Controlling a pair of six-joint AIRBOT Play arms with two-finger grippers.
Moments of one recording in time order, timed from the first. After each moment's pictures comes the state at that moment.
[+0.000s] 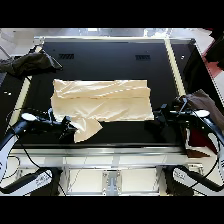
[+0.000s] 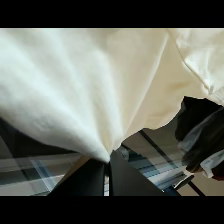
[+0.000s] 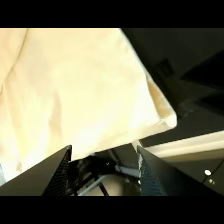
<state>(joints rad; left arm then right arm) 0.22 -1.19 0.52 0.72 -1.14 -1.46 -0.28 -1.19 0.58 -0.56 0.90 1.36</state>
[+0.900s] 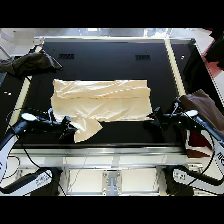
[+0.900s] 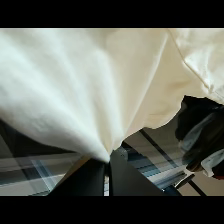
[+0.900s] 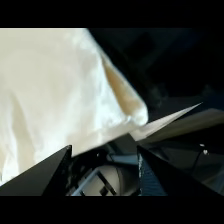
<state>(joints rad) 0.22 -1.19 0.52 0.72 -1.14 -1.46 -0.21 -1.27 0.57 -0.63 0.83 1.52</state>
